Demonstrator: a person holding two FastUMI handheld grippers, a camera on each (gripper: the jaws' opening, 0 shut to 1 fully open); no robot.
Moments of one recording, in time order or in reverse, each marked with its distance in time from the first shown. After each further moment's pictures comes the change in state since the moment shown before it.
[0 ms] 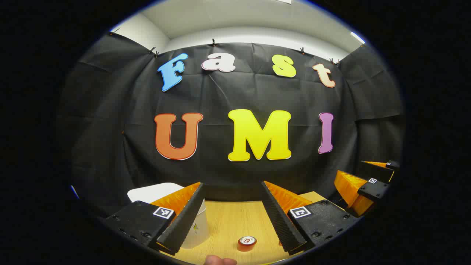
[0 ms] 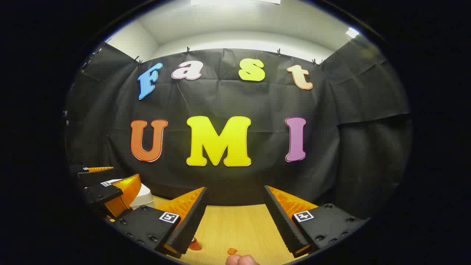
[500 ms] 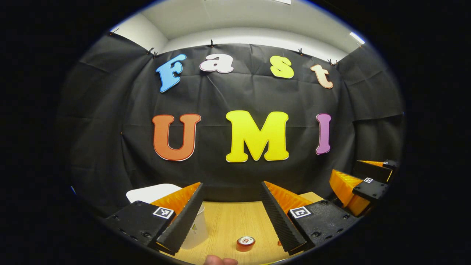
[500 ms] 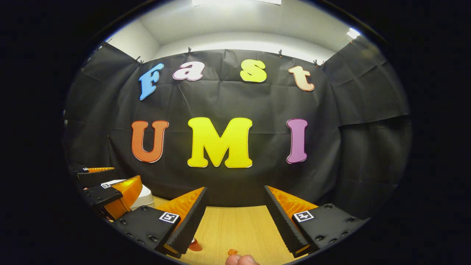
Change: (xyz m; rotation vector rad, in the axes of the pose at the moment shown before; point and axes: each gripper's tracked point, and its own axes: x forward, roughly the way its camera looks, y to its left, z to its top) left arm -0.003 -0.003 0.001 -0.004 -0.005 -0.018; right arm 0.002 0.001 0.002 0.001 -0.006 0.004
